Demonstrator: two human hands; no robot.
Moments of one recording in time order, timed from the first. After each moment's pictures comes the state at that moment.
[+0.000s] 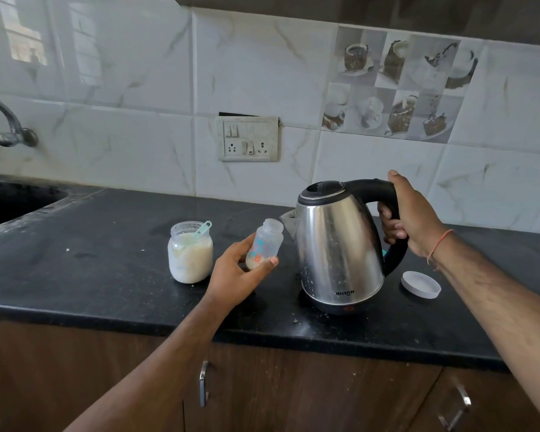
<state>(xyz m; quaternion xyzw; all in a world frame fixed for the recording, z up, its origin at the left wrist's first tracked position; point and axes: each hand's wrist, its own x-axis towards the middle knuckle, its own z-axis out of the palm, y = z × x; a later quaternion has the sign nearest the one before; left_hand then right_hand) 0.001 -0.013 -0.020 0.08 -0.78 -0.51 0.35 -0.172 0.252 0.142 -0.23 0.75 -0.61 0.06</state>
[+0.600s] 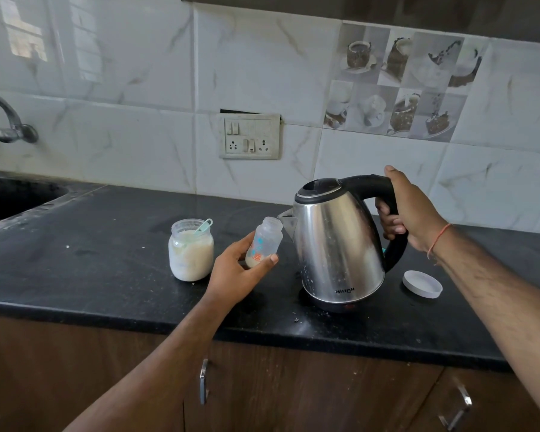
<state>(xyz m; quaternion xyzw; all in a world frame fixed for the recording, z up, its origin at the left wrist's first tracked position) 0.003 -0.011 -0.018 0.09 -0.76 -0.54 0.35 -0.167 0.244 0.150 -0.24 0.77 -0.59 0.07</state>
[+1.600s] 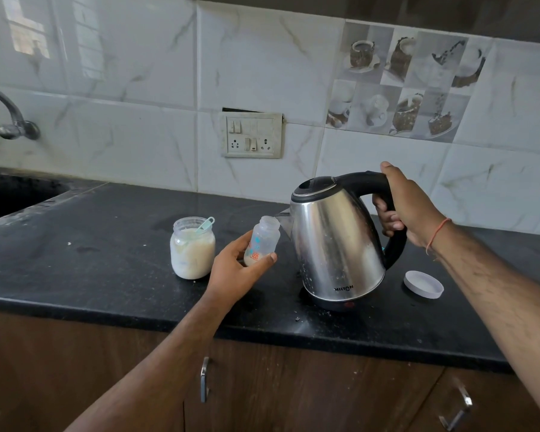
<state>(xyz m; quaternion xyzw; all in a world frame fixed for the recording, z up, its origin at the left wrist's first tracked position) 0.008 -0.009 -0.014 0.10 -0.73 -0.57 0.35 -0.163 0.236 0.157 -0.25 0.78 -0.56 0.07</state>
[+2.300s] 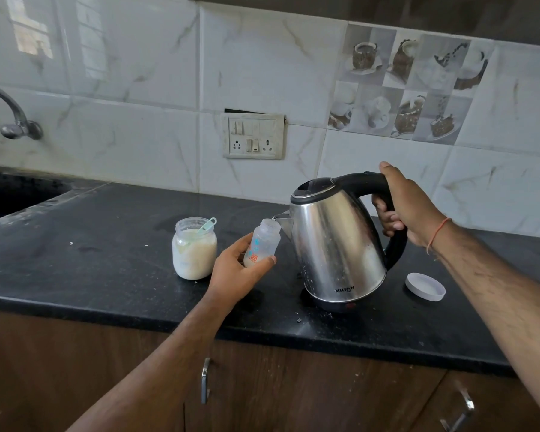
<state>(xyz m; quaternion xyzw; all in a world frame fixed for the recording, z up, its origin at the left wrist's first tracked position) 0.008 -0.008 -0.012 0.12 -0.72 -0.59 0.34 -0.162 0.232 0.160 -0.26 0.79 -0.56 0.06</state>
